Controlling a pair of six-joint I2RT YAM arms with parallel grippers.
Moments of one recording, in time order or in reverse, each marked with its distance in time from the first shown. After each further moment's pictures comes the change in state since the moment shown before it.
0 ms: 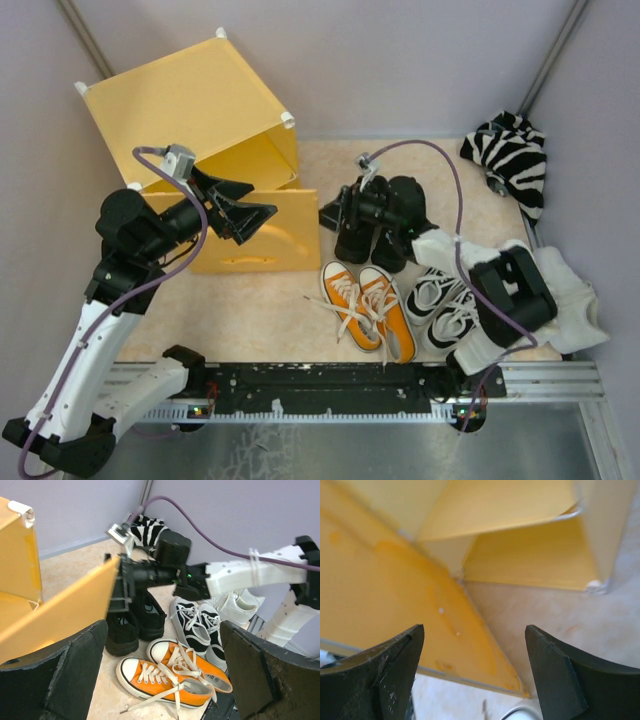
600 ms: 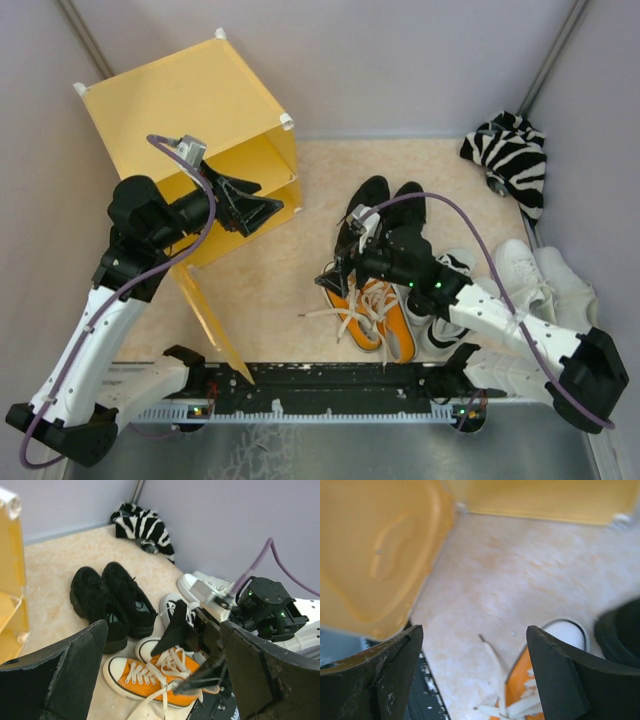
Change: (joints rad) left arm 0.000 0.087 0.039 0.020 0.034 -0.065; right arm 0.332 -0.667 -0.294 -0.478 0.221 -0.283
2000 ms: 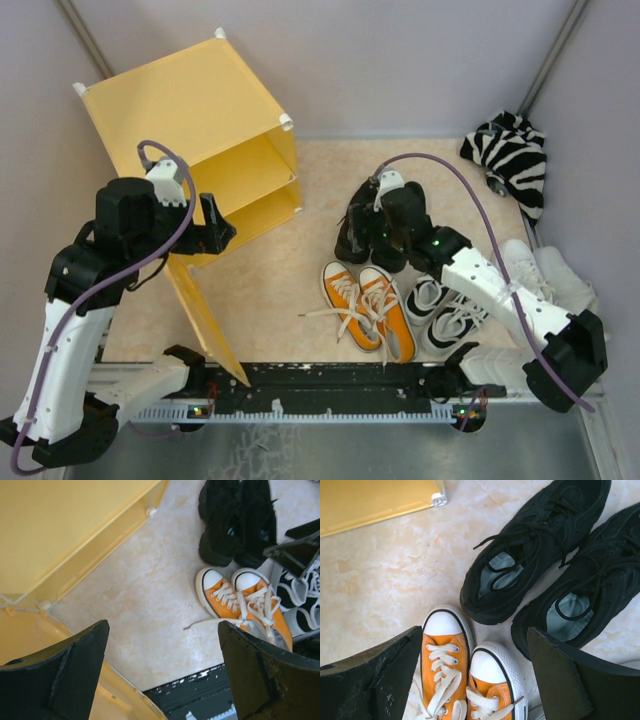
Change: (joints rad) left arm 0.000 0.028 0.334 -0.935 -0.541 0.142; right arm -0.158 0.209 0.335 -0.522 0.565 0.017
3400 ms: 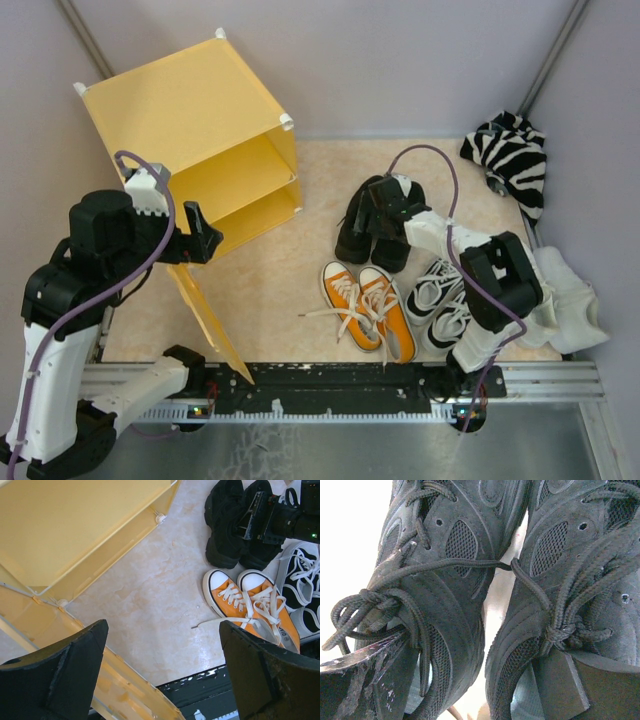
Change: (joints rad) left arm -0.002 -0.058 0.059 -0.051 -0.033 0.038; right arm -0.178 0.492 0.078 0.126 0.074 0.325
